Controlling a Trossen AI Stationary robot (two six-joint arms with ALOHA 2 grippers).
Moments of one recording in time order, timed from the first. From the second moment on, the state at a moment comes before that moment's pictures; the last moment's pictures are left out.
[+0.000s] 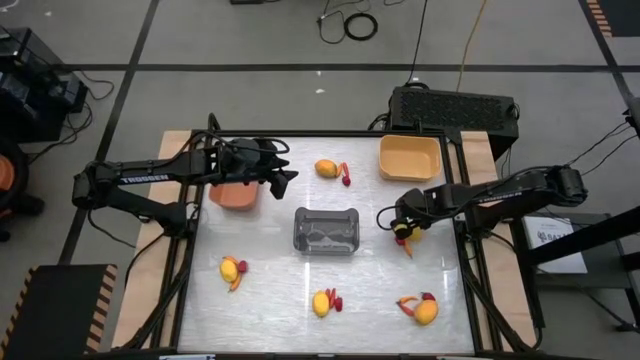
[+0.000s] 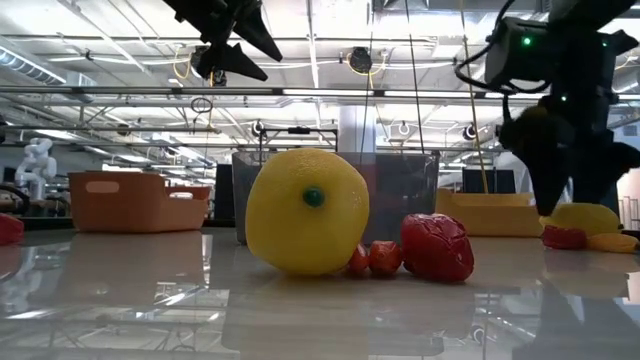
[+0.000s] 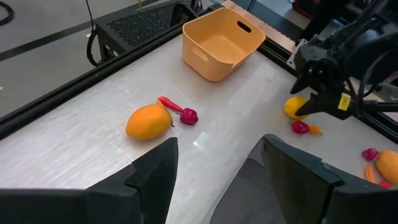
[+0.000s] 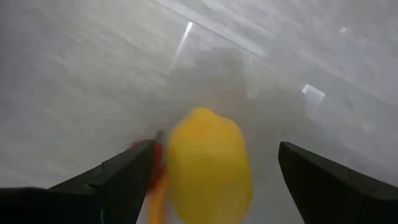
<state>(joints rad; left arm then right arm) 0.19 1.19 1.05 -0.41 -0.16 -0.46 0.00 1.17 0.59 -0.84 0.06 1.15</state>
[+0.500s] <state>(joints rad) 0.19 1.19 1.05 -0.41 -0.16 -0.46 0.00 1.17 0.56 -0.84 0.06 1.17</state>
